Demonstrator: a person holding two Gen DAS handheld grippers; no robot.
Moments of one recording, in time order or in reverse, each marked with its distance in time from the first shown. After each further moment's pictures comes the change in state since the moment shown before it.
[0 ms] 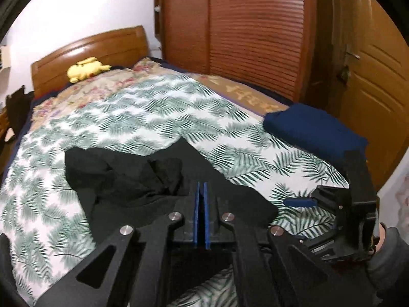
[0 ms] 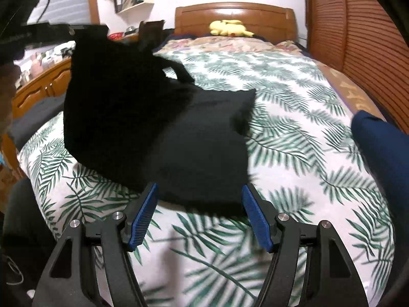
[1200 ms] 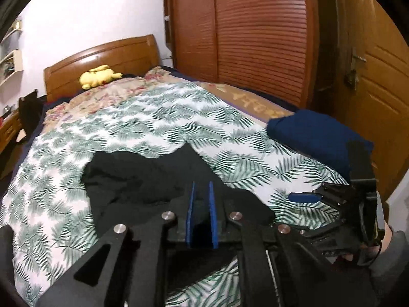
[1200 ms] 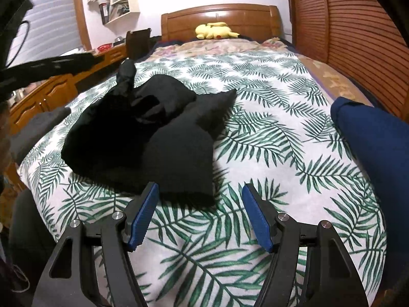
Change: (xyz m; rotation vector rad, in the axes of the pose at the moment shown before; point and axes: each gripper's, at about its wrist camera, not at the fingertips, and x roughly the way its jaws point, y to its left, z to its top) left arm -0.028 -0.012 -0.014 -0.020 -0.084 0.108; right arm -0.015 -0.029 -0.002 0.071 -0.021 -0.013
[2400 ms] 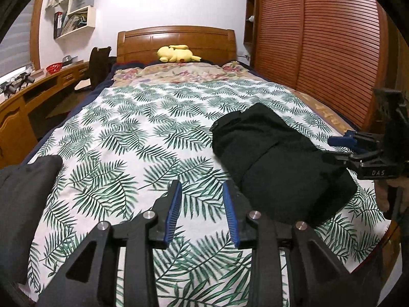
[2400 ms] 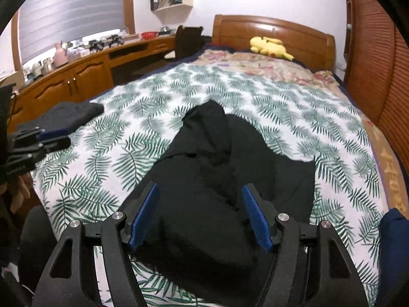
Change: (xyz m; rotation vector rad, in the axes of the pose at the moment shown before) left arm -0.071 0.190 -0.117 -0.278 0.004 0.237; right arm 0.062 0.142 0.116 -0.235 0.010 0.115
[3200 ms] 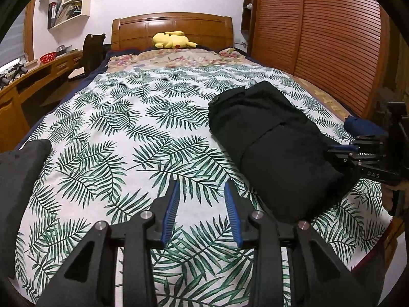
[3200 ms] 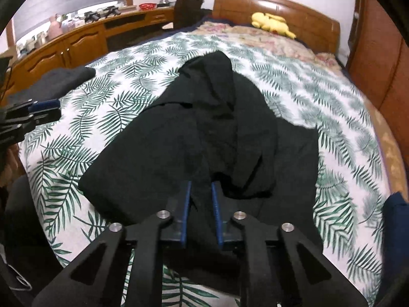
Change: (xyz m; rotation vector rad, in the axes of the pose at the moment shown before) left arm 0.026 -0.004 -0.023 0.007 0.068 -0.030; right arm 0.023 -0.002 -0.039 -0.058 0.132 -0.045
